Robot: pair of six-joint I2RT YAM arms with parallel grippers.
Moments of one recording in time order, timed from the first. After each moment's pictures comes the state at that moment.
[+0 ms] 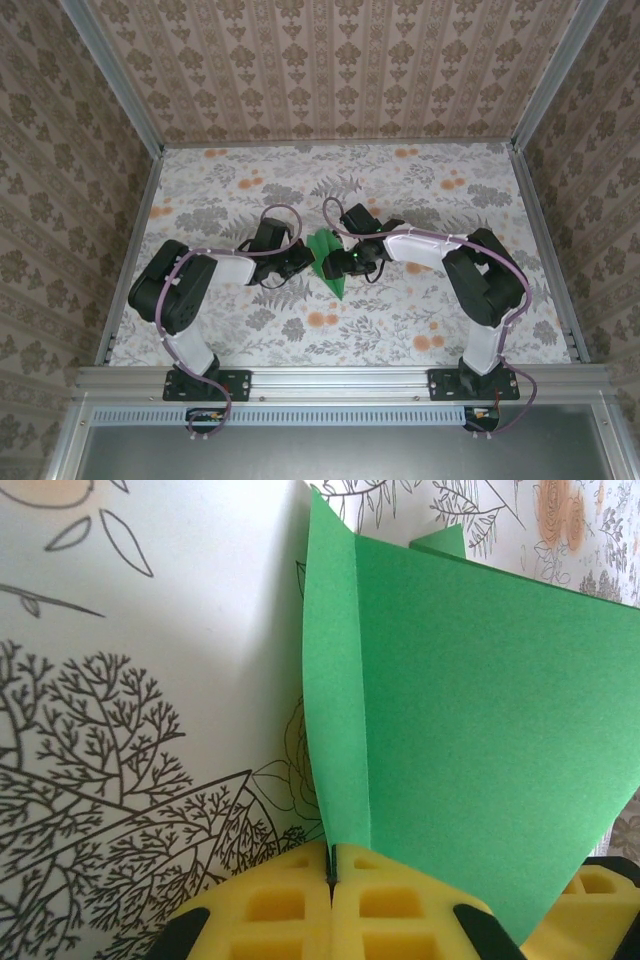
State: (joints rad) left arm -0.55 1.73 0.69 0.24 0.40 -0.97; right arm 0.63 1.85 1.14 -0.45 -0.33 0.40
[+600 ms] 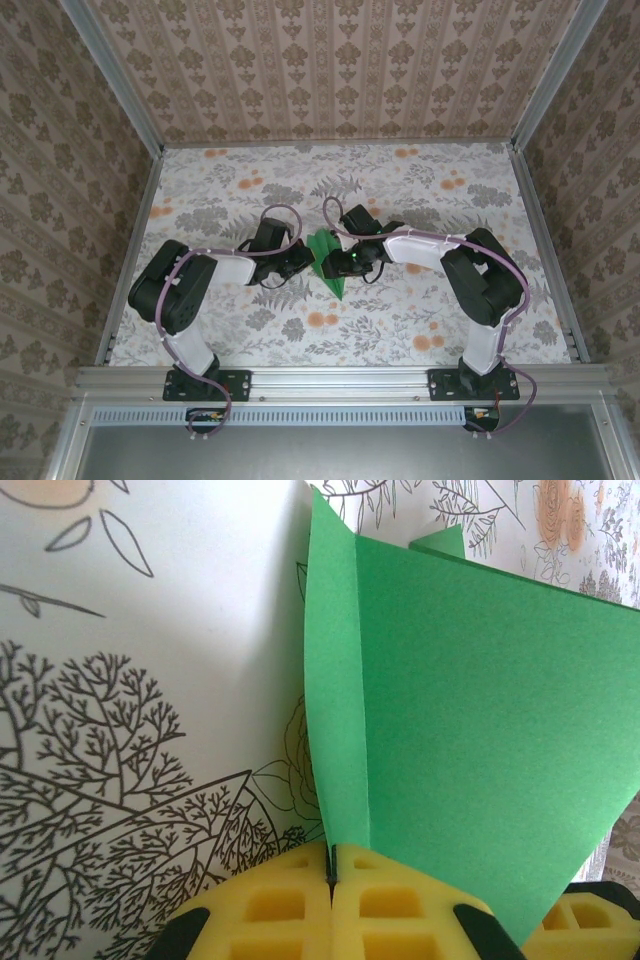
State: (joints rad) left arm -0.55 1.73 0.69 0.24 0.40 -0.97; right arm 0.63 1.85 1.11 -0.37 -0.40 0.44
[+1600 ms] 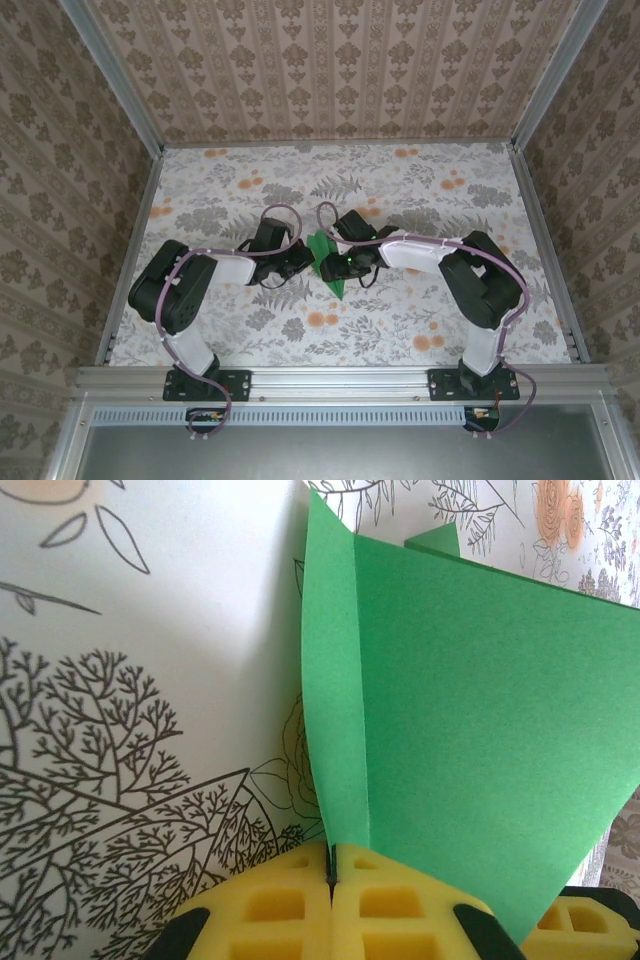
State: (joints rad) left arm -0.55 1.73 0.69 0.24 0.40 -0.97; right arm 0.68 1.85 1.12 -0.38 -0.26 0.45
